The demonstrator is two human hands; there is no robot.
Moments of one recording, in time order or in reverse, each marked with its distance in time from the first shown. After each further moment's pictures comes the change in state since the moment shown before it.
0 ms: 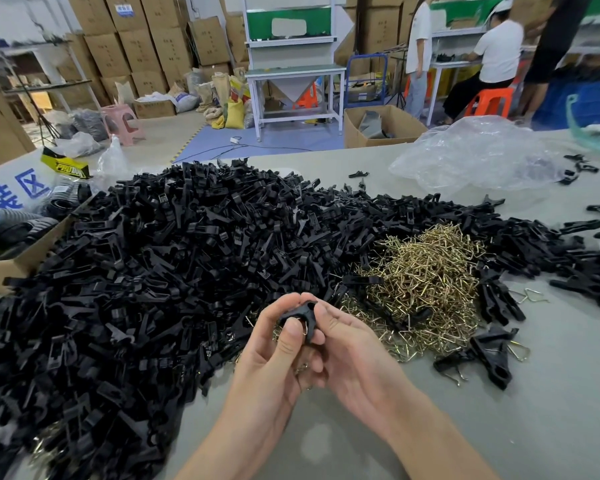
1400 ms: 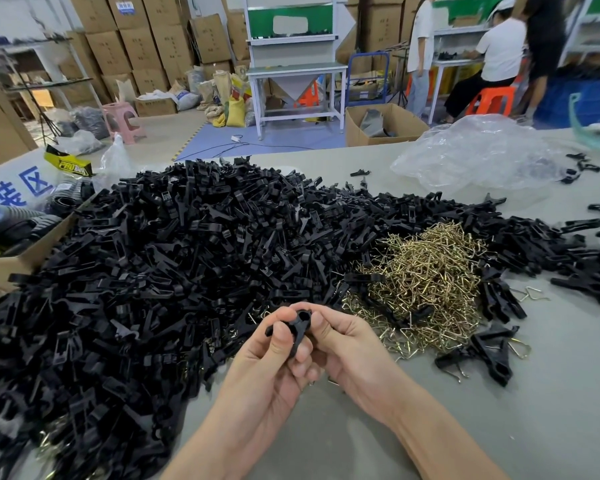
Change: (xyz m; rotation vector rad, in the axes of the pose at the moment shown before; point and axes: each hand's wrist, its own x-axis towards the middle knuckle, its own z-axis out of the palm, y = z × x) left_hand 0.001 0.002 -0.012 -0.257 0.006 -0.128; right_hand 0.009 0.011 -0.016 -0.149 -0.139 -0.074
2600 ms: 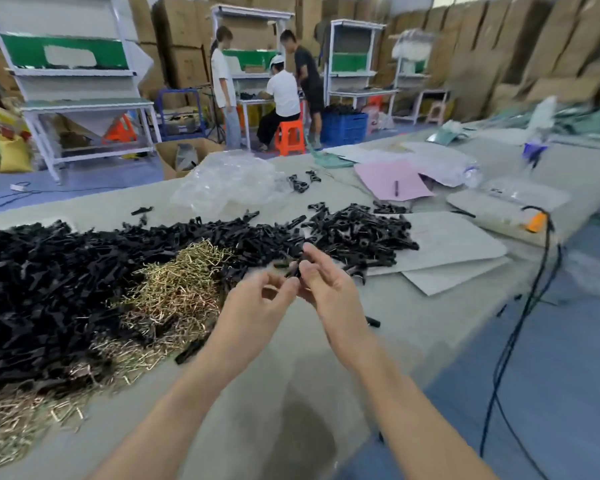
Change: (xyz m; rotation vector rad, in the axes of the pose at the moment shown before) left_hand 0.029 -0.151 0.228 1.278 -0.376 0.306; right_hand -0.210 -0.160 -0.104 -0.350 0.888 -0.525
